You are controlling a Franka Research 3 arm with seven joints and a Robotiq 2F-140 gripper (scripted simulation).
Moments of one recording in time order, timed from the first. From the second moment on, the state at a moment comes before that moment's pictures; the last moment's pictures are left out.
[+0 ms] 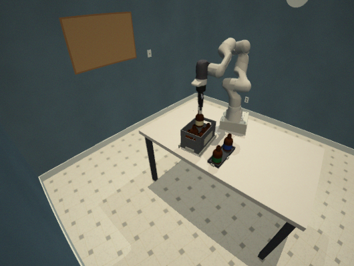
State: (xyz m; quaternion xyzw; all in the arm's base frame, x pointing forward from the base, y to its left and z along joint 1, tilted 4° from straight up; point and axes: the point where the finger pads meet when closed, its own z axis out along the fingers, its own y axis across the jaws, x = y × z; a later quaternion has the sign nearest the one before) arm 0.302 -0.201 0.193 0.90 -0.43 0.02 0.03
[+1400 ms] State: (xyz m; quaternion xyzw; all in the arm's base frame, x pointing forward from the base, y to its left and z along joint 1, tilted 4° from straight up) arm 0.300 -0.203 0.157 0.90 -0.43 0.02 0.03
